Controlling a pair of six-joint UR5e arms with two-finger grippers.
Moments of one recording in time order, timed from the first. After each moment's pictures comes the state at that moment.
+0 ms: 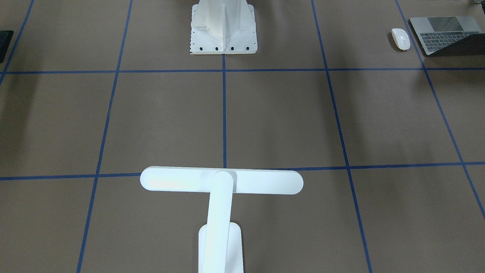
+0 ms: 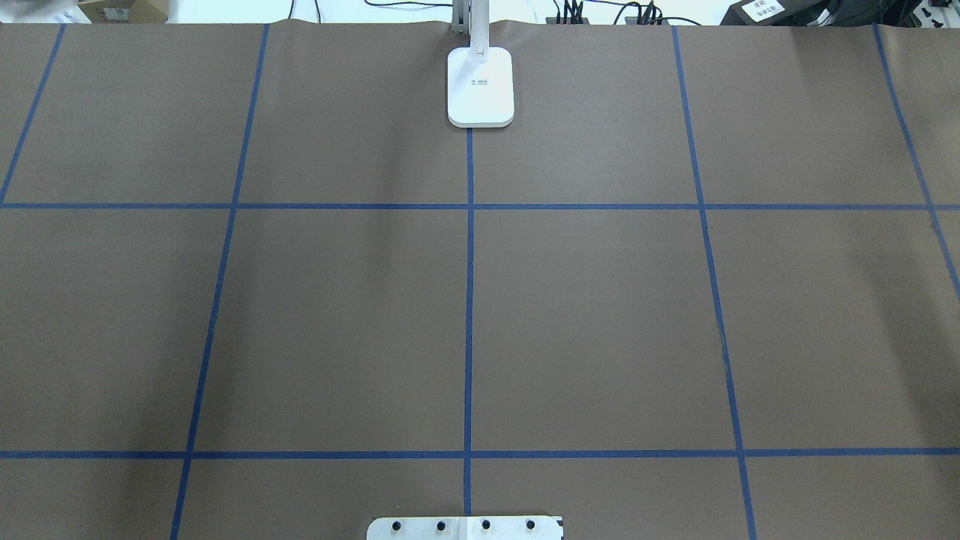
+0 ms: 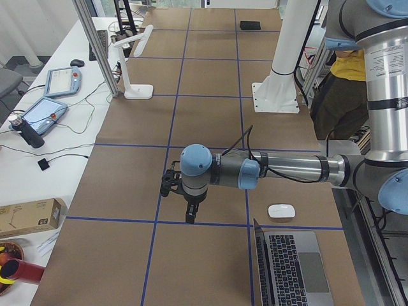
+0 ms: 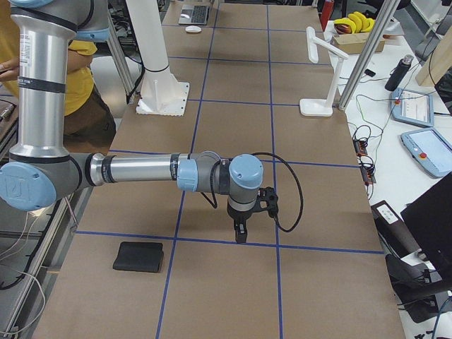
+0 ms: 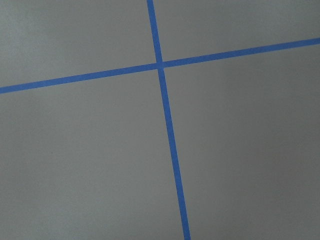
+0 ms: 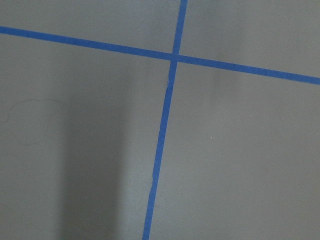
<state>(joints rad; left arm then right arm) -1.56 -1.38 -1.80 -1.63 -2.37 0.08 1.56 -1.70 1.77 -1.68 2.31 -0.16</state>
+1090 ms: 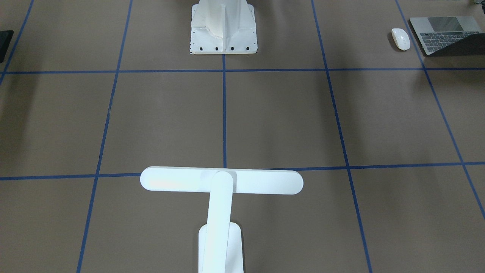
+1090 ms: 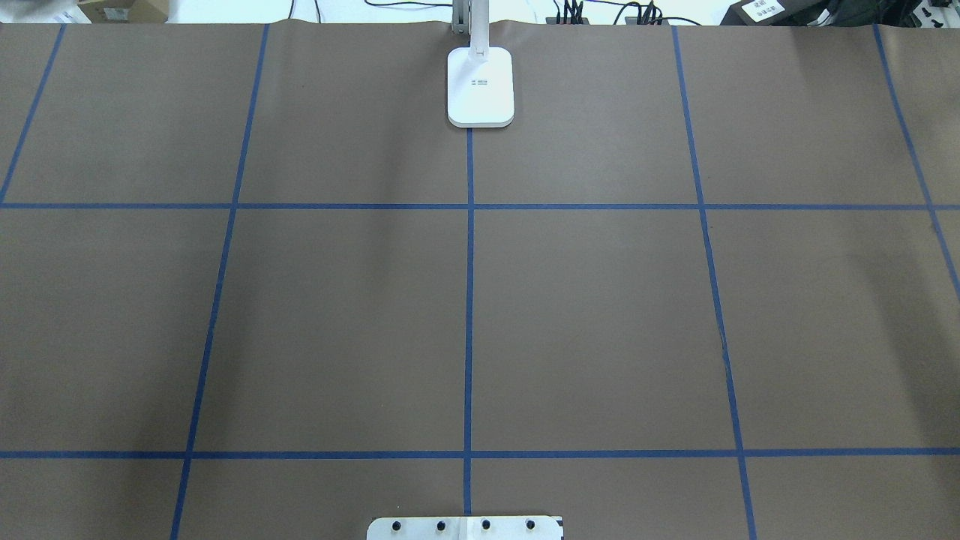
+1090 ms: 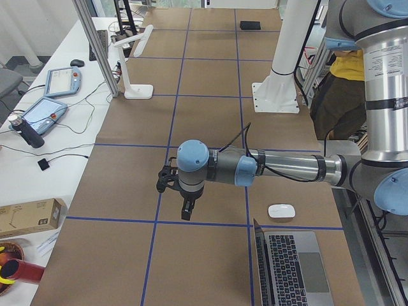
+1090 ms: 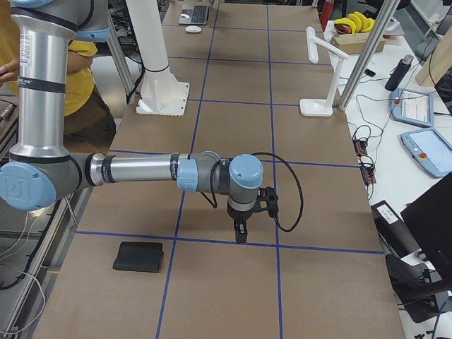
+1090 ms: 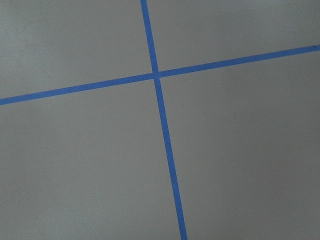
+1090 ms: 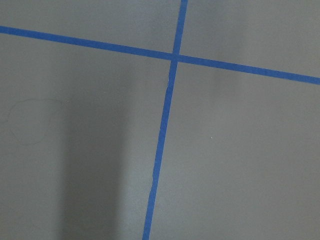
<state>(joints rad) -1.57 -1.40 -1.81 -1.63 -2.37 0.08 1.56 -1.70 1.78 -1.68 2.31 -0.17</state>
